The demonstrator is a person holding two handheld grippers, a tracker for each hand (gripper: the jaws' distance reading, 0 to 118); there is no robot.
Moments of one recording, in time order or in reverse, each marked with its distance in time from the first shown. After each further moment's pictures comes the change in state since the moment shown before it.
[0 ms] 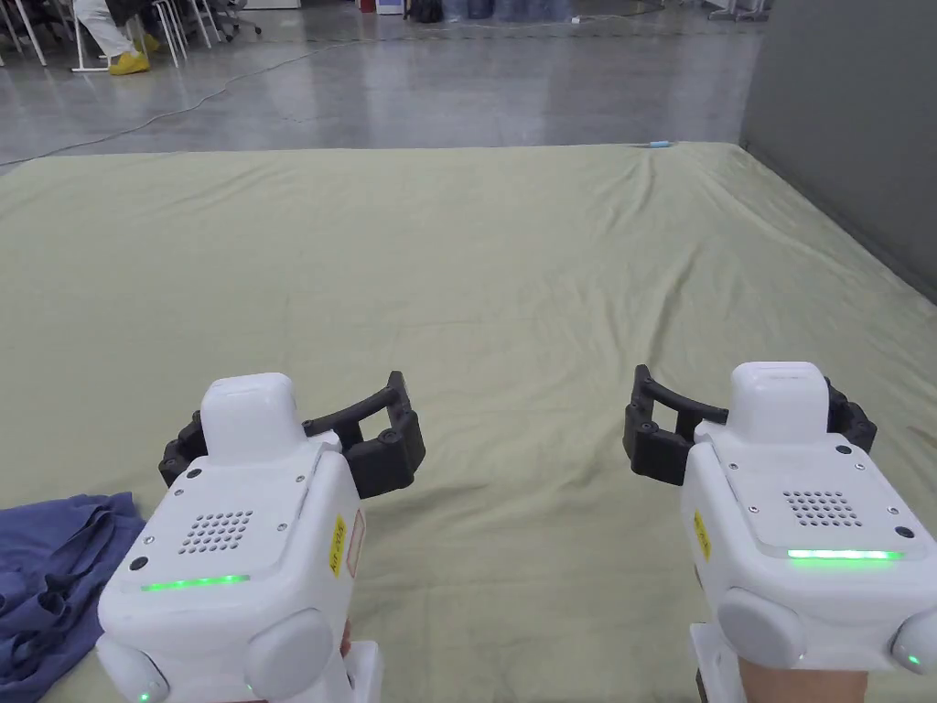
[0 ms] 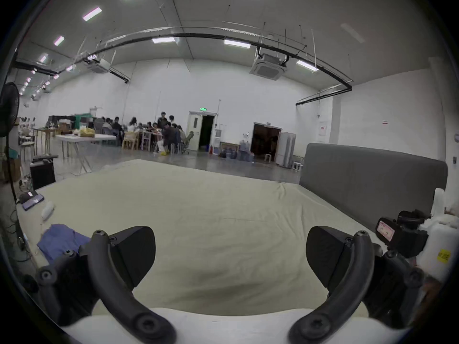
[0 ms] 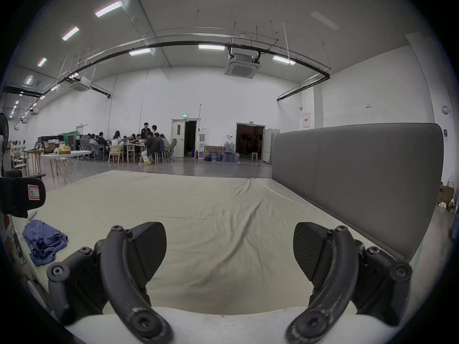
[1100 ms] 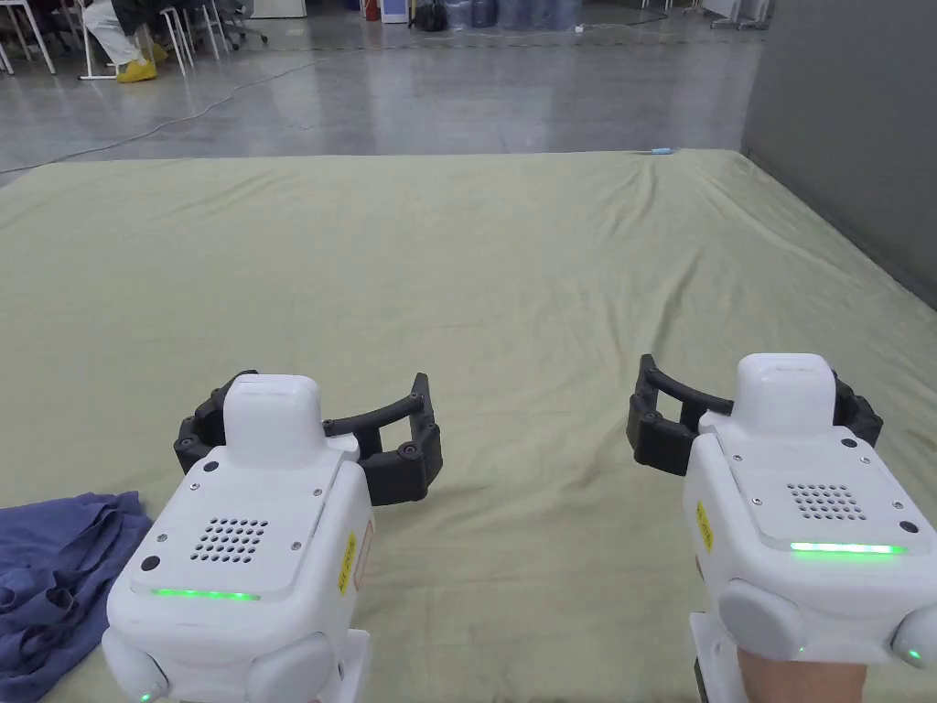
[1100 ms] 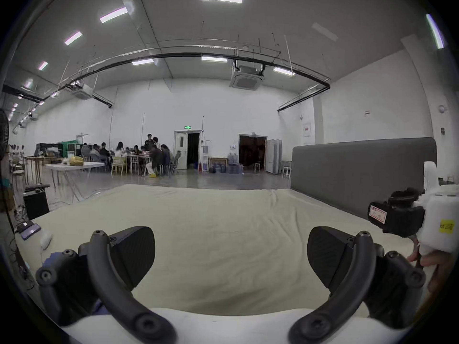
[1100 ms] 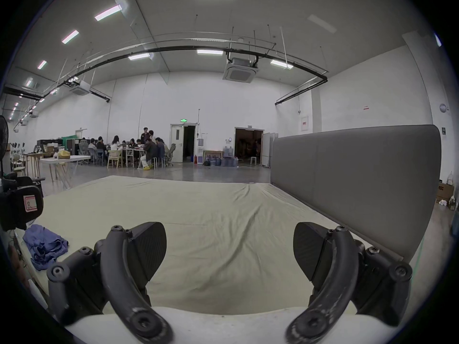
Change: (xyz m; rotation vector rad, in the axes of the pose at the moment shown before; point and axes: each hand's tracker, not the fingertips) left arm 0.000 0.001 0.010 0.059 -0.109 -0.090; right arm 0.002 0.007 0.006 0.033 -0.008 -0.015
